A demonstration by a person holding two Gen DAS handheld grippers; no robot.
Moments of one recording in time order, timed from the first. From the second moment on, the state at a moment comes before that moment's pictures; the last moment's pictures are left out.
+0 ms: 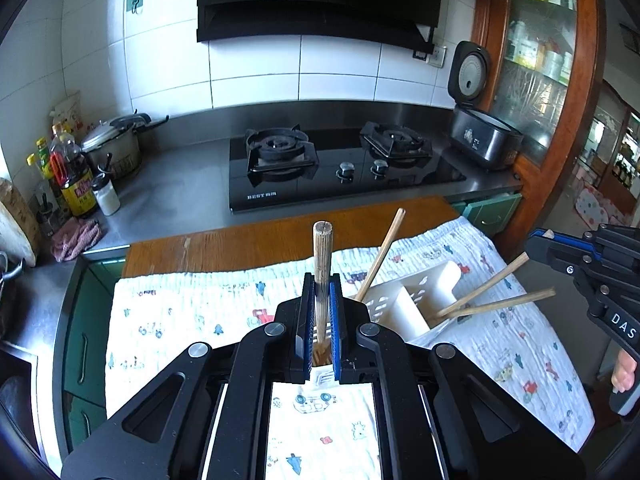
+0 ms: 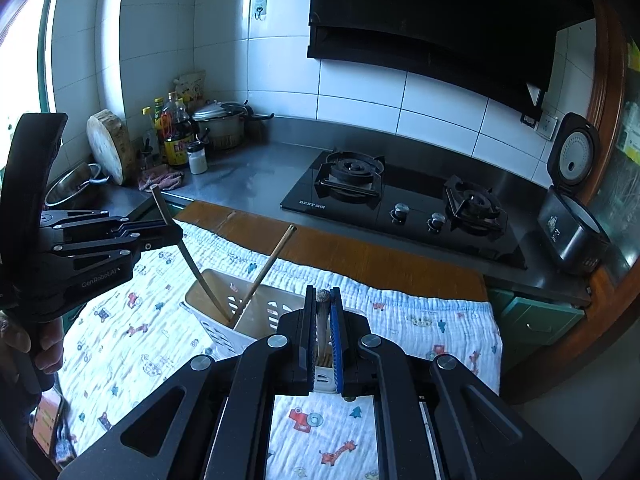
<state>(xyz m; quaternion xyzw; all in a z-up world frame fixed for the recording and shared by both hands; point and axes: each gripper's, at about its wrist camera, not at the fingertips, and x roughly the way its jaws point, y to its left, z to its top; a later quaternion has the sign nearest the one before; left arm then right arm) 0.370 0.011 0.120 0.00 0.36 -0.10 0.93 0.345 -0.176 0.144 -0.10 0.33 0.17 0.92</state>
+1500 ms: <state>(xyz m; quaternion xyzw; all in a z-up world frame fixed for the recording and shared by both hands) 0.096 0.013 0.047 -0.06 0.32 -0.16 0.93 0.107 -0.210 0.013 -0.08 0.32 0.20 0.92</state>
